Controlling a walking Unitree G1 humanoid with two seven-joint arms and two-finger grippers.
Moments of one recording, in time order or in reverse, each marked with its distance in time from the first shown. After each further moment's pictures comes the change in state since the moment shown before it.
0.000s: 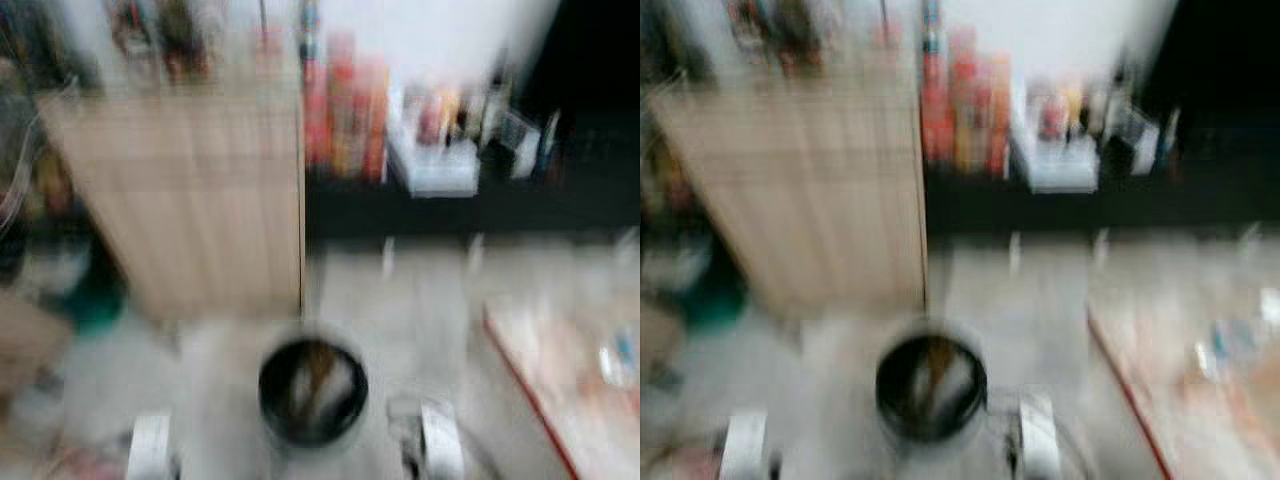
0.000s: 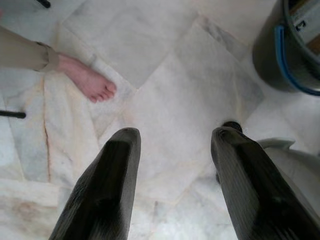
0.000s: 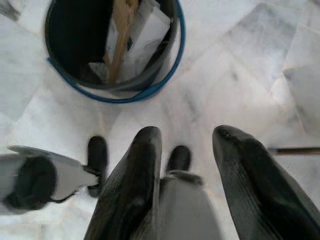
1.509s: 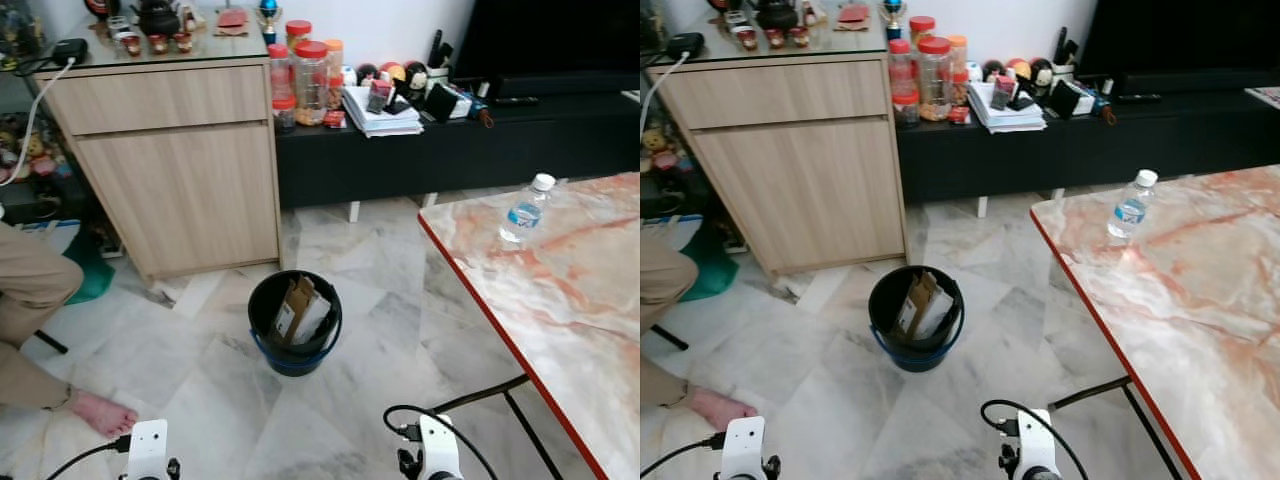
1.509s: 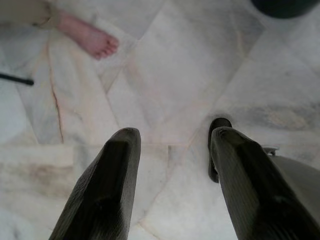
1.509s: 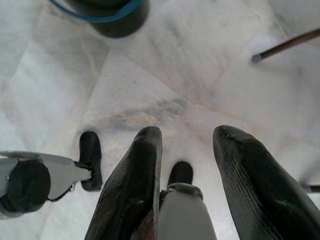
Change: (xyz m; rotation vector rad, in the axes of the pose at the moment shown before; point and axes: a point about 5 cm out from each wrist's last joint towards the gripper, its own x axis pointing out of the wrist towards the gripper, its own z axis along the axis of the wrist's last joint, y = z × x) left arm 0.000 -0.007 0.001 -0.009 -0.011 -0.009; right arm -0.001 -0.008 0.000 0.007 -0.001 -0.020
